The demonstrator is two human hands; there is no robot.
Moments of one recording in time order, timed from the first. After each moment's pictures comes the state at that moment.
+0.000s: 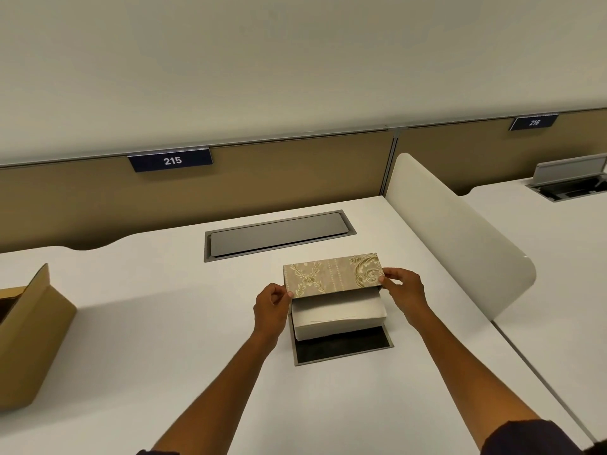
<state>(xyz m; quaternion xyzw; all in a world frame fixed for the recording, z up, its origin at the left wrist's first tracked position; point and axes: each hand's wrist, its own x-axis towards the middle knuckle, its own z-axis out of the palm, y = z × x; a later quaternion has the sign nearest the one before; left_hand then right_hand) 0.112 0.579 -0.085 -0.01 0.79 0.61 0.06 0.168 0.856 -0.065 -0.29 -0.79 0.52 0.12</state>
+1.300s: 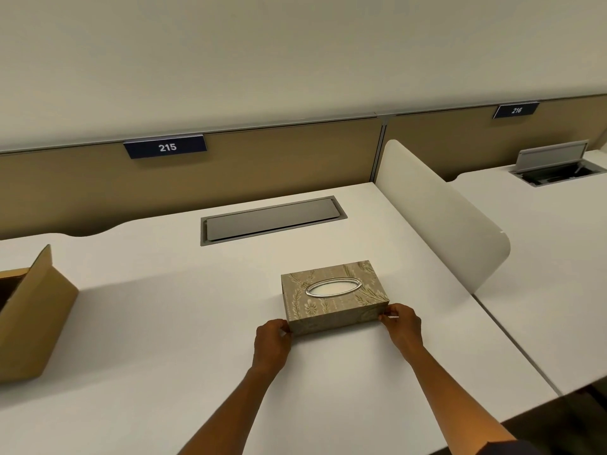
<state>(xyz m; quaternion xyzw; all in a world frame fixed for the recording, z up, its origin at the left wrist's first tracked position) 0.204 0.555 -0.128 0.06 0.90 0.43 0.10 0.267 0.830 -0.130 -0.37 -0.82 0.43 0.08</state>
